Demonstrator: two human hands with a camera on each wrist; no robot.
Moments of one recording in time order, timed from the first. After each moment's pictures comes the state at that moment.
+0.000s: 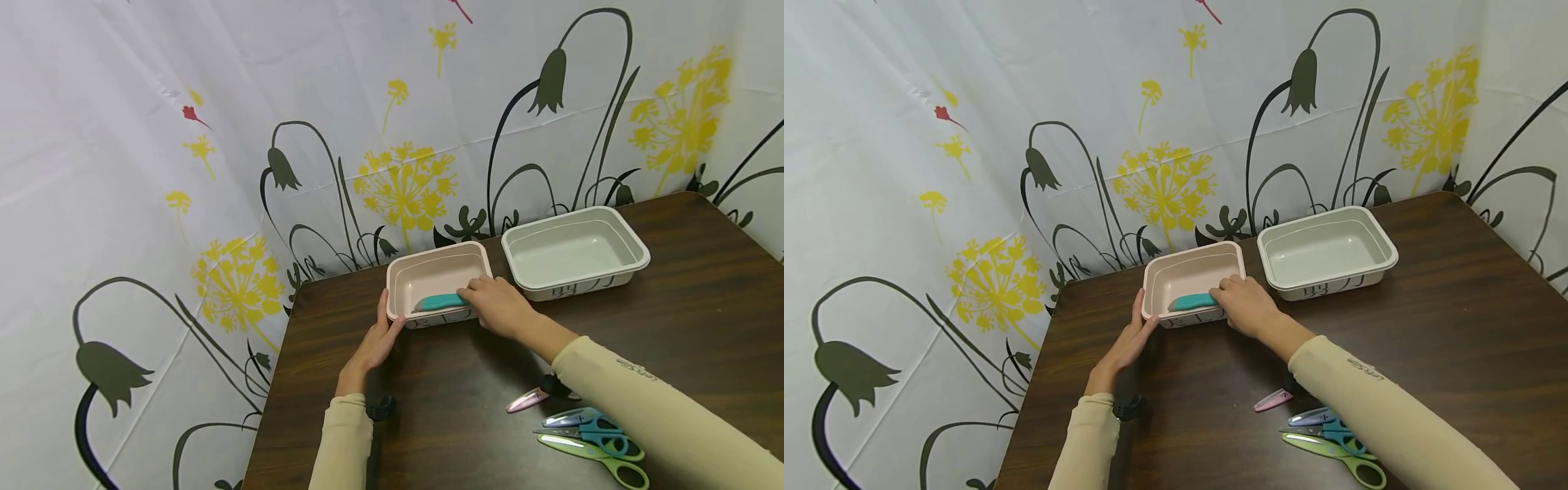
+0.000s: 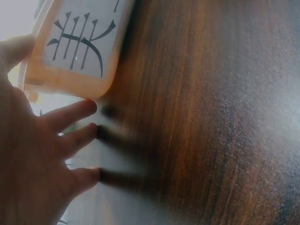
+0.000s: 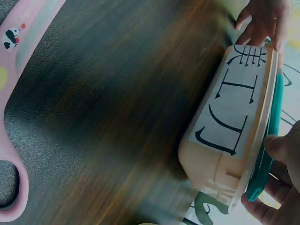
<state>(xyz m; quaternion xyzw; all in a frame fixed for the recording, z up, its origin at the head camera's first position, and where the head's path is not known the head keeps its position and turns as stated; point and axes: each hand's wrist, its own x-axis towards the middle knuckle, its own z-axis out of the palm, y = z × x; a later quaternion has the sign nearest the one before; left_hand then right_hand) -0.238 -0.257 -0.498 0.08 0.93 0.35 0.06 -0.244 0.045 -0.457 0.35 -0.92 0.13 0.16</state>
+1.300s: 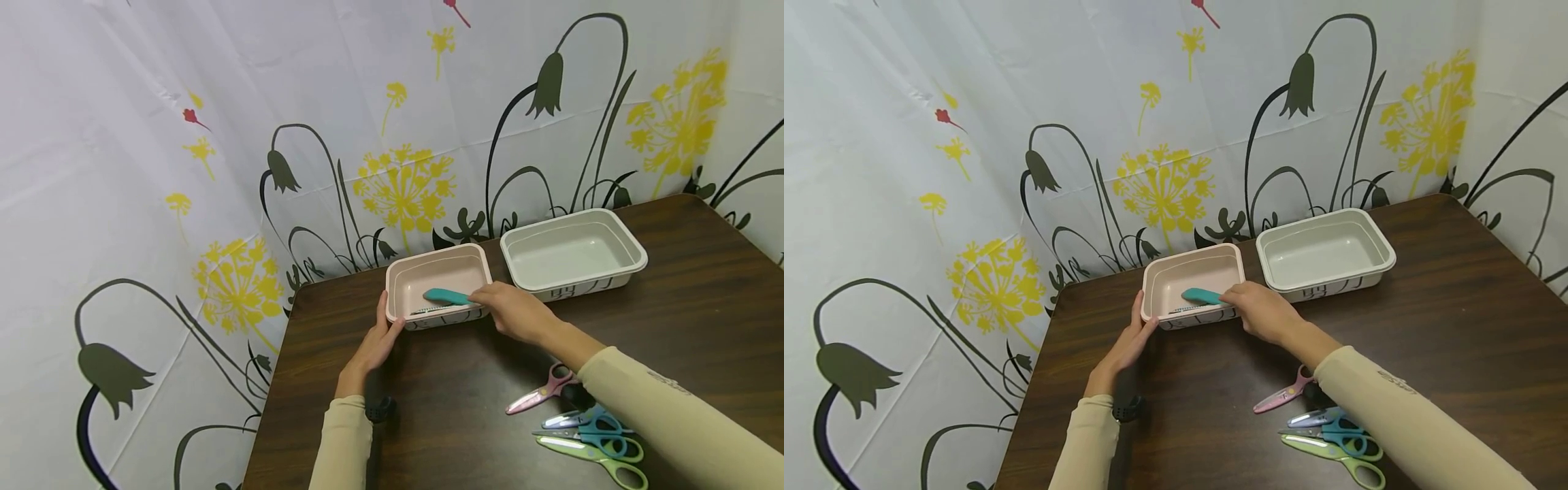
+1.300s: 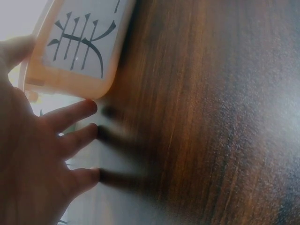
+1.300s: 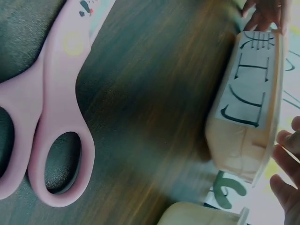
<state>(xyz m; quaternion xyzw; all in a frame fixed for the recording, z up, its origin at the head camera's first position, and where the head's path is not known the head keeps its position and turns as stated) -0.237 -0.254 -0.496 0.07 0.93 0.35 0.05 -0.234 0.077 -0.466 0.36 -0.88 0.26 0.16</state>
